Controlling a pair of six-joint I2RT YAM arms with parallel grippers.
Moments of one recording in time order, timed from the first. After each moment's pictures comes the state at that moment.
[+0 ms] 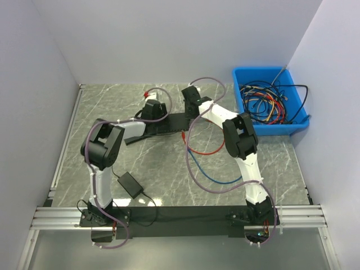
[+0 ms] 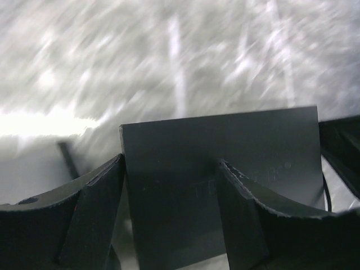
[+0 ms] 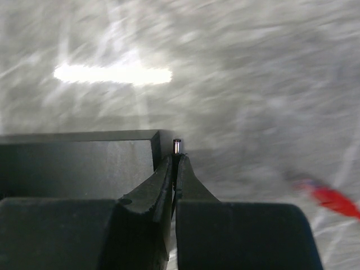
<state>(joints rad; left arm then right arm) -0.45 2.03 1.23 0.18 -0.14 -0.53 0.50 2.33 1.86 -0.47 0.21 0.42</state>
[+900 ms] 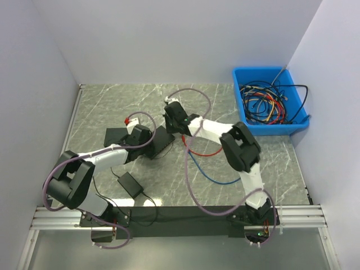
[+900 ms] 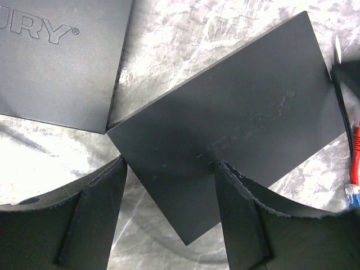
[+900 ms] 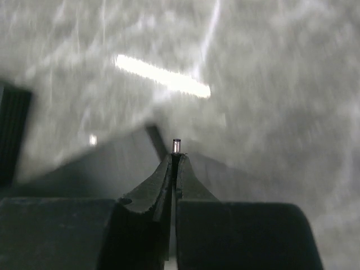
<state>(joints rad) -0.52 1.48 0.69 -0.06 -0.34 -0.74 0.73 2.19 1.62 -0.20 0.13 0.38</state>
